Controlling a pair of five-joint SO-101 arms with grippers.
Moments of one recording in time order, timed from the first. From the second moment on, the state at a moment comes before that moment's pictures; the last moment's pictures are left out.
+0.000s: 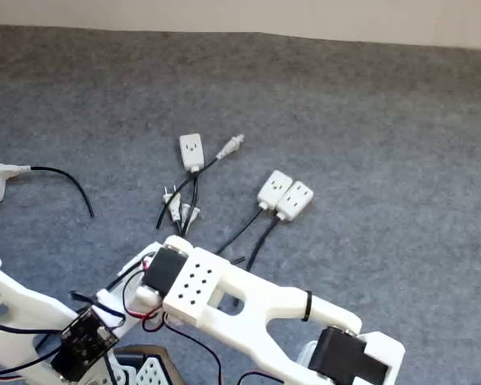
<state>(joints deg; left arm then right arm) -61.6 38.5 -30.6 74.2 -41.1 -70.9 -5.5 17.5 65.9 73.2</state>
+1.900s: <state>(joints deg) -62.1 38.5 -30.6 74.2 -41.1 -69.7 4.4 6.5 77.1 83.3</state>
